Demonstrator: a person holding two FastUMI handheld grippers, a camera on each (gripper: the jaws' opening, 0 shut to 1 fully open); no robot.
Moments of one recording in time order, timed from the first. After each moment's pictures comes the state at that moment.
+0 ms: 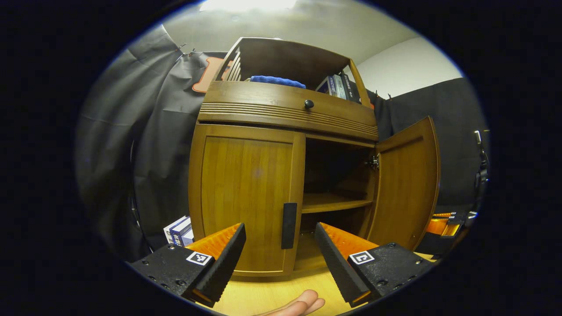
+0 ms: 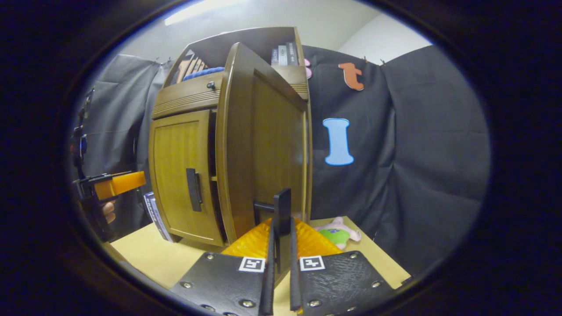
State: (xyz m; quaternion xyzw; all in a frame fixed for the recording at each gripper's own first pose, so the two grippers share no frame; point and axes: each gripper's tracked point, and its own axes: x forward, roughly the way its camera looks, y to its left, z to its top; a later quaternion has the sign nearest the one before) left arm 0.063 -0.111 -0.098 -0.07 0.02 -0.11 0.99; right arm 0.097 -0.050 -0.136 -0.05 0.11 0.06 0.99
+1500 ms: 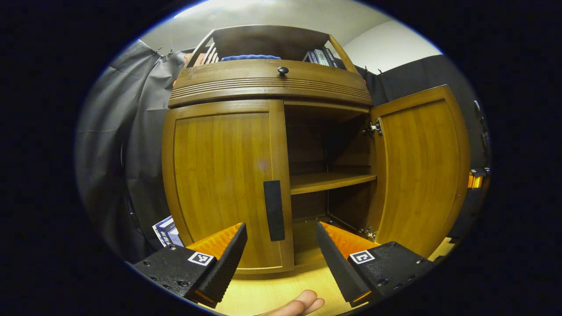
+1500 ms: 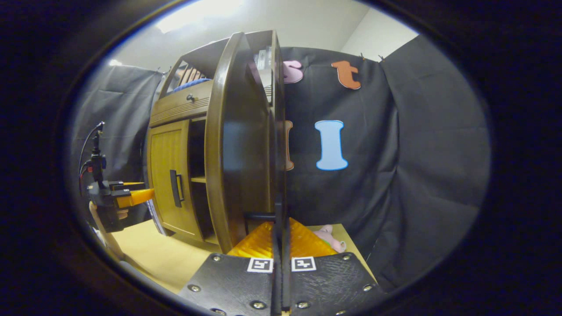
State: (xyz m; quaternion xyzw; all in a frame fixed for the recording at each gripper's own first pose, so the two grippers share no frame) left arm 0.089 -0.156 -0.150 0.00 0.06 -0.11 0.99; right arm 0.126 -0.136 -0.127 -0.05 0.10 0.13 0.99
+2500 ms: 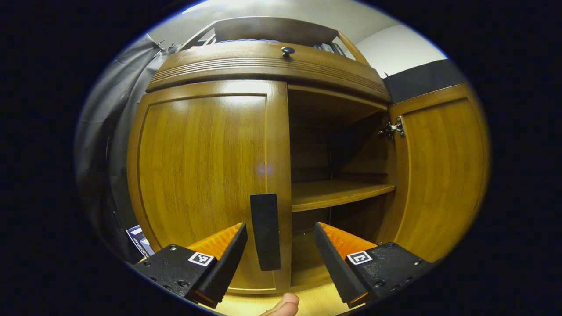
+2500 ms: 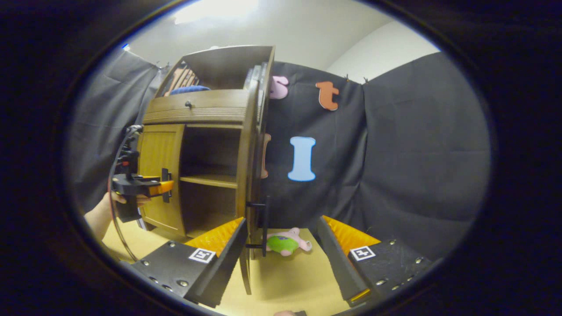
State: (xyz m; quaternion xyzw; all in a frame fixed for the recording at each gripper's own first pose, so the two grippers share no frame) left arm 0.186 -0.181 -0.169 -0.03 0.05 -0.12 0.99; right arm 0.058 -0.160 -0.074 -0.11 0.03 0.04 0.99
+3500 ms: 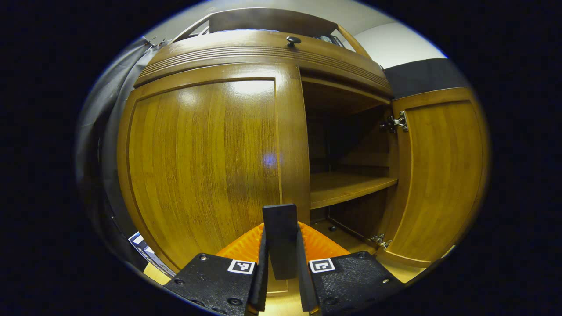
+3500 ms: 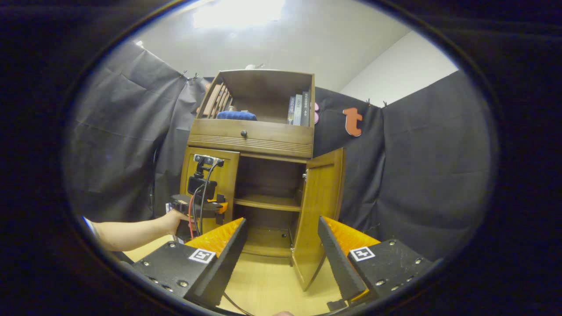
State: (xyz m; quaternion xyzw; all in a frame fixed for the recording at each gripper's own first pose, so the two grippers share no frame) left arm 0.198 -0.170 -0.157 -0.02 0.08 -0.16 0.98; right arm -0.009 -0.025 -0.044 -0.11 0.01 0.08 0.99
